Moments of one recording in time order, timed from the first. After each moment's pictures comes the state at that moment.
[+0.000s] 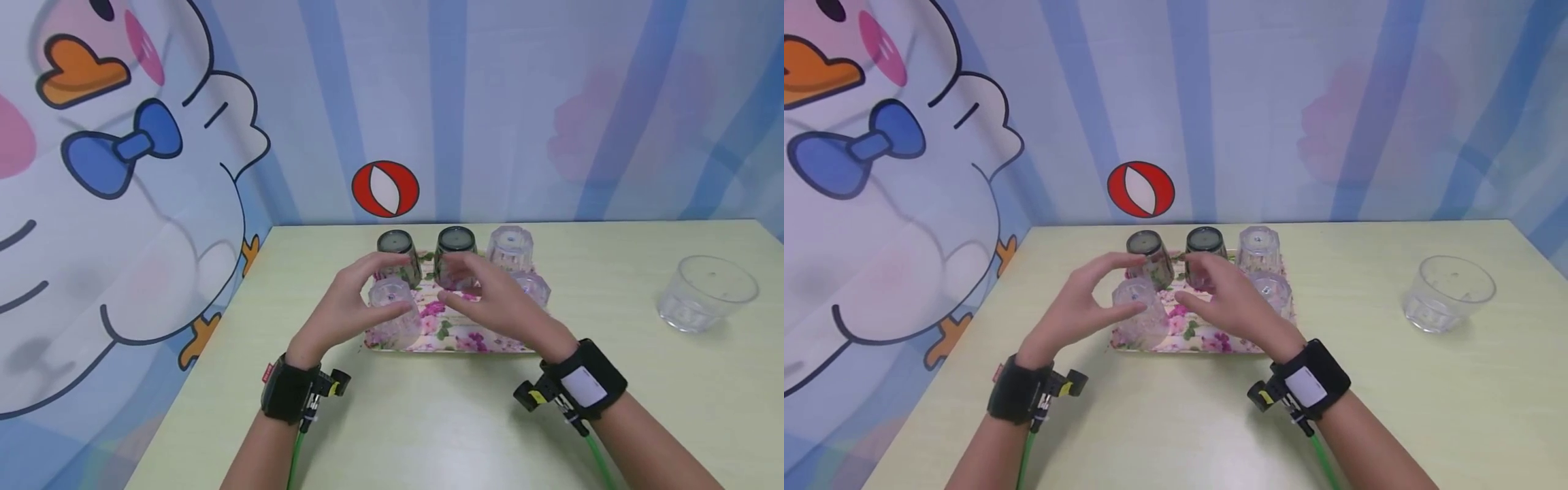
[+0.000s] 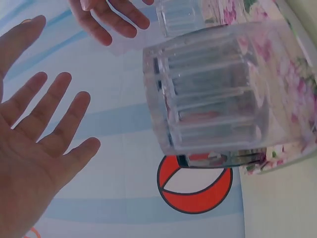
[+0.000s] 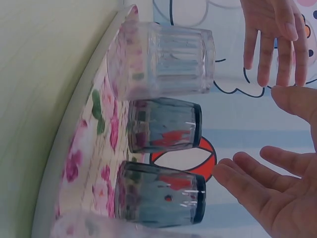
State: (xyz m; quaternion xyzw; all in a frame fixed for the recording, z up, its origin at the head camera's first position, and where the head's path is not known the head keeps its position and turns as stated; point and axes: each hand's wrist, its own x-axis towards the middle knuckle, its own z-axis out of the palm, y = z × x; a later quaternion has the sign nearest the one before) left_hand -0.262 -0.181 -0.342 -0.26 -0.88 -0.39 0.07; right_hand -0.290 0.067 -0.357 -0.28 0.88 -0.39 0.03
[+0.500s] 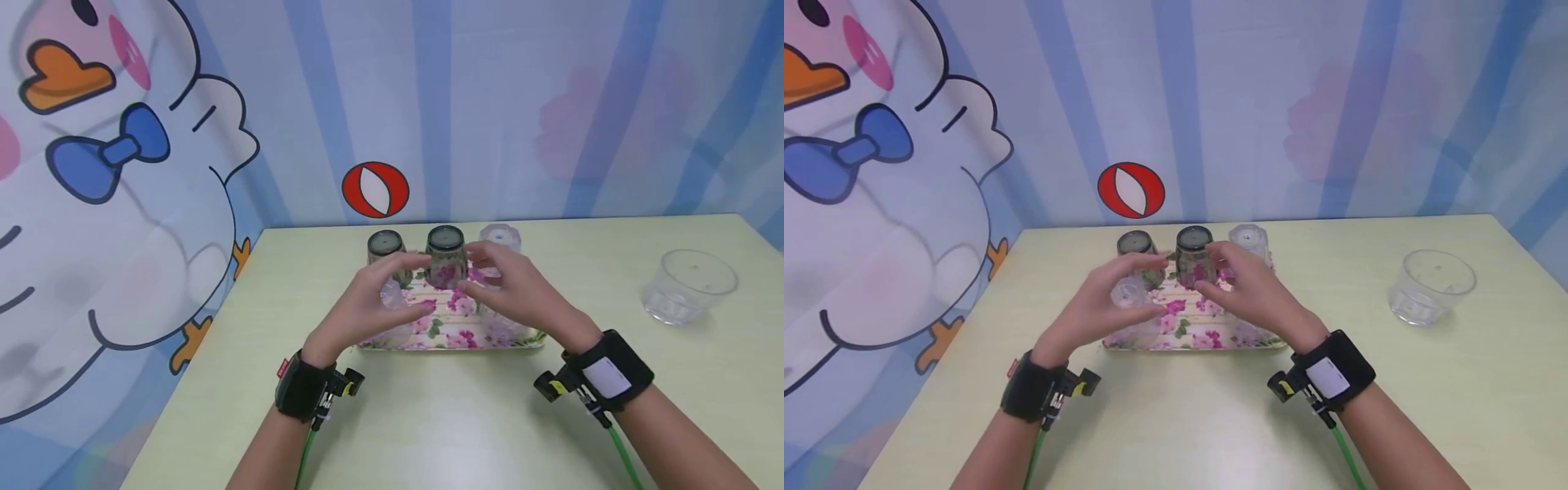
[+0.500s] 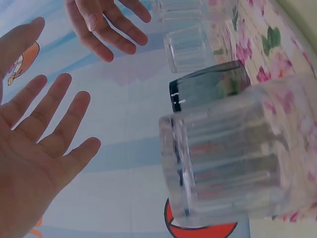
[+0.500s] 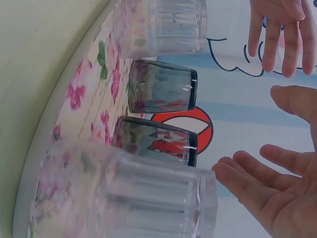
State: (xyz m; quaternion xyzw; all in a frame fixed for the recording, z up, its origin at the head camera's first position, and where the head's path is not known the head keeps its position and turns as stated) left_hand -0.263 -0.147 -0.338 -0.33 -0.86 -0.38 0.07; right_hand -0.290 0.102 -0.346 -0.26 0.88 -0.39 0.02
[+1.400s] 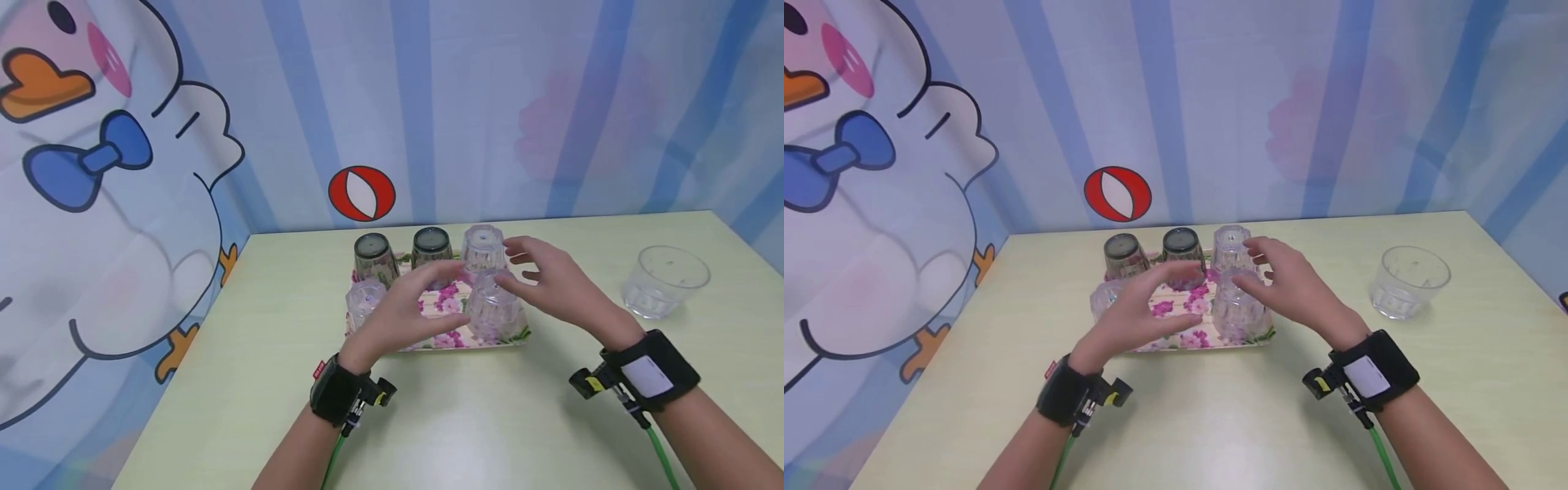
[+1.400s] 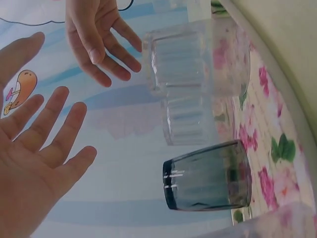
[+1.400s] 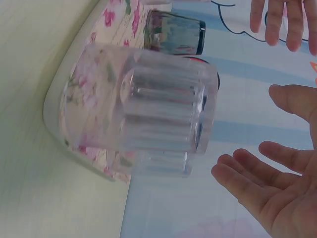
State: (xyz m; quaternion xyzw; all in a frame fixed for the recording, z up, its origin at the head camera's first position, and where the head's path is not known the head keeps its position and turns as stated) left_hand -0.261 -0.088 -0.349 -0.36 -0.83 -0.42 0.03; right_hand -0.284 0.162 -0.338 -0.20 0.92 -0.34 0.00
